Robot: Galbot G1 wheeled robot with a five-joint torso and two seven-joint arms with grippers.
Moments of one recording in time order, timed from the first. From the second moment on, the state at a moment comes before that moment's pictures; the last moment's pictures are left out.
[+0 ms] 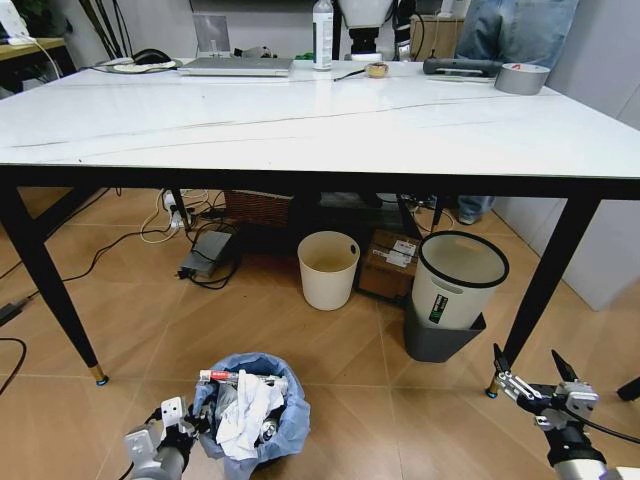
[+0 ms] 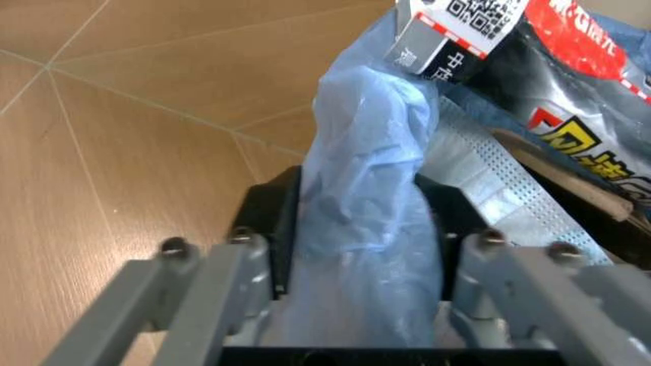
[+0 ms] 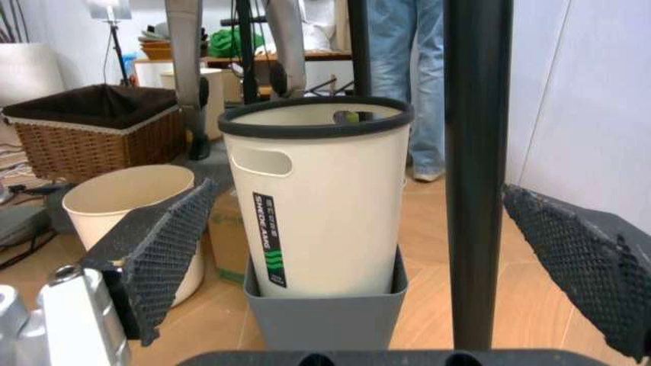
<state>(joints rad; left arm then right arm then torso) 1.73 -1.11 -0.49 -1.97 -0.80 0.25 -0.31 -1.94 1.25 0.81 2.12 0.46 0.27 -0.01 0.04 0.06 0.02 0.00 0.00</state>
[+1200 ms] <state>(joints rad) 1.82 -1.08 -0.53 -2.15 -0.61 0.18 -0.25 -1.94 1.25 0.81 2.12 0.46 0.27 -0.01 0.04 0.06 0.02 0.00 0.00</state>
